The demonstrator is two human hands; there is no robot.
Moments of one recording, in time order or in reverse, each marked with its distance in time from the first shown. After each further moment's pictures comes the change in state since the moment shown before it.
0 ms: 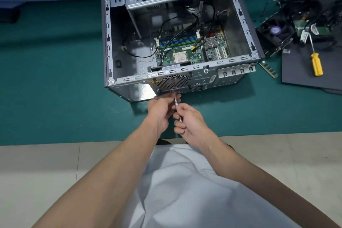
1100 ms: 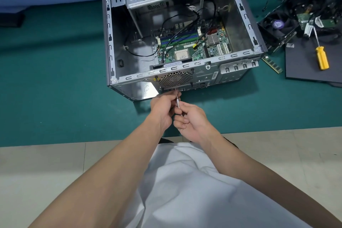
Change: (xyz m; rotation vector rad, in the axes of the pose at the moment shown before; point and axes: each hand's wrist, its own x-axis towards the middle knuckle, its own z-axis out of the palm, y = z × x) left_hand -0.001 0.001 0.000 0.050 0.031 -0.016; right_hand 0.011 0.006 -0.004 0.329 -0.190 0.046
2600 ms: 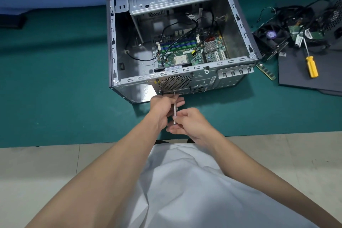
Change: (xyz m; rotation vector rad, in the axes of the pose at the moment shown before) left_hand 0.009 0.004 -0.002 0.129 -0.066 0.037; right_hand -0.023 -0.008 0.012 -0.782 0.167 -0.073
